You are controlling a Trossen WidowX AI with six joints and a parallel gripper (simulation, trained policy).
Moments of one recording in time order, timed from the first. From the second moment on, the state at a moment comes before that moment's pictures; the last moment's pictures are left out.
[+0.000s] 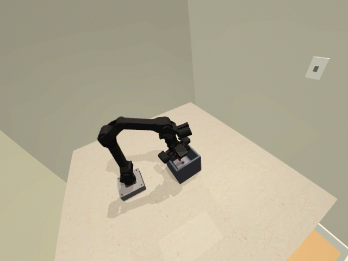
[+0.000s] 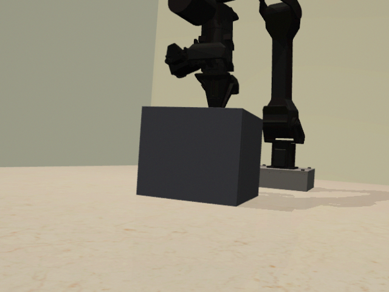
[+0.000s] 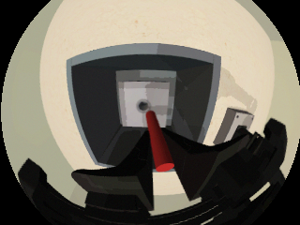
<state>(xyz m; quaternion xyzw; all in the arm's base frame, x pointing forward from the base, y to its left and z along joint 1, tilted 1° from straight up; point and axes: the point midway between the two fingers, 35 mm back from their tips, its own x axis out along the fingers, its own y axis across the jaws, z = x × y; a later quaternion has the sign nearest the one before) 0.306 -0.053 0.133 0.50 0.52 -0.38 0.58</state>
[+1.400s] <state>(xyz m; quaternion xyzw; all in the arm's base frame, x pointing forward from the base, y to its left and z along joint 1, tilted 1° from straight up) 0.335 -0.058 0.092 0.49 0.58 -0.33 0.57</state>
